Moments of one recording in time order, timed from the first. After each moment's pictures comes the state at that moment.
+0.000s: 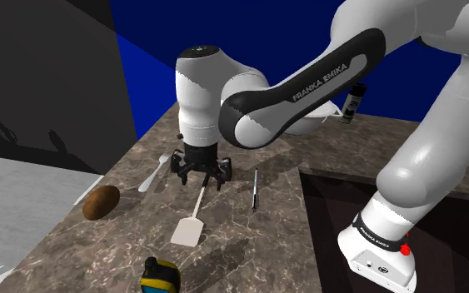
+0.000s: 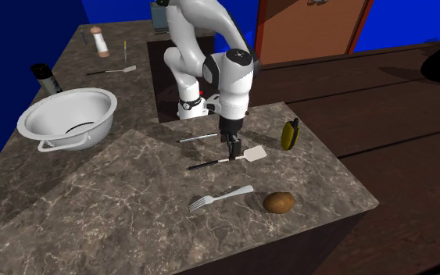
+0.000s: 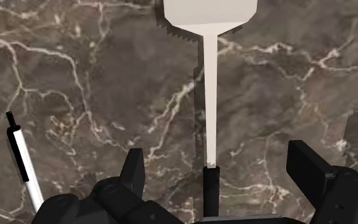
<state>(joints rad) -0.38 0.04 1.05 -2.19 -0.13 2.20 1.76</state>
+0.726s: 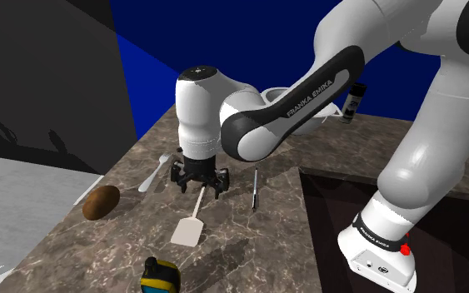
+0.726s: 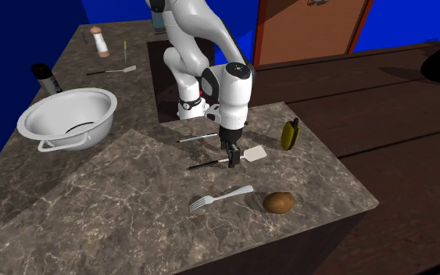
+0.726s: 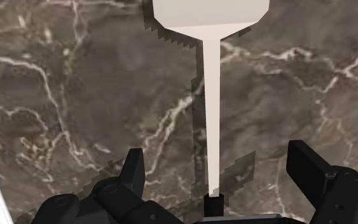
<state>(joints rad) -0.34 0.15 1.02 -2.22 -0.26 2.27 1.86</state>
